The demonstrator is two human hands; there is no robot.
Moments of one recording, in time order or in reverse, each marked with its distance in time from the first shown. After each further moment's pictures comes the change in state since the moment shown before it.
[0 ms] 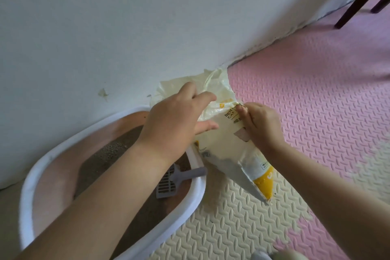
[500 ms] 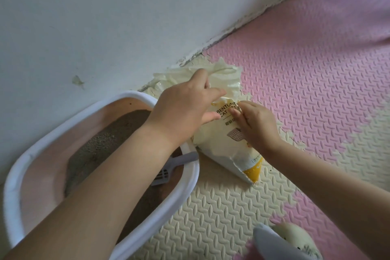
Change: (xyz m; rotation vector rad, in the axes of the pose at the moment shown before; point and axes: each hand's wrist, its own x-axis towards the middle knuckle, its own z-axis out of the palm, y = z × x) left_hand 0.018 0.011 0.048 -0.035 -0.157 0.170; right_hand -0.044 0.026 0.014 0.014 -0.080 0.046
